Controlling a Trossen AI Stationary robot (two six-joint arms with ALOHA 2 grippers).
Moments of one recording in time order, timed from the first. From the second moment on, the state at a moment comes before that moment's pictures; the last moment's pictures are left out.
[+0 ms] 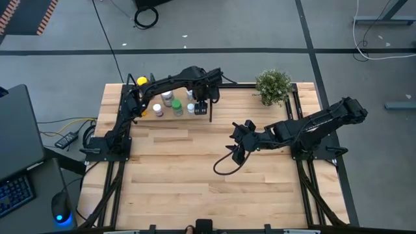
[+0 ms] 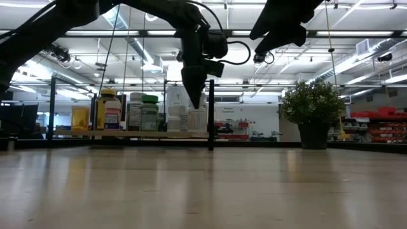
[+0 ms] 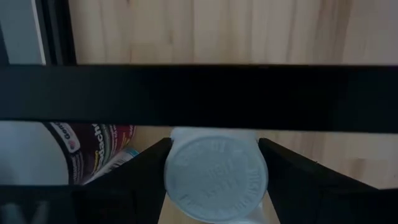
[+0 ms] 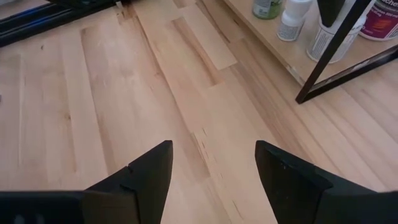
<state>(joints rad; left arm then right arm) 0.44 2.23 2.12 -1.25 -0.06 0.46 0.27 1.35 1.05 -0.48 0.42 0.57</state>
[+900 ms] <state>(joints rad) 0.43 2.21 2.12 -1.28 -0.11 0.35 0.28 1.35 1.05 -0.48 0.49 0.61</state>
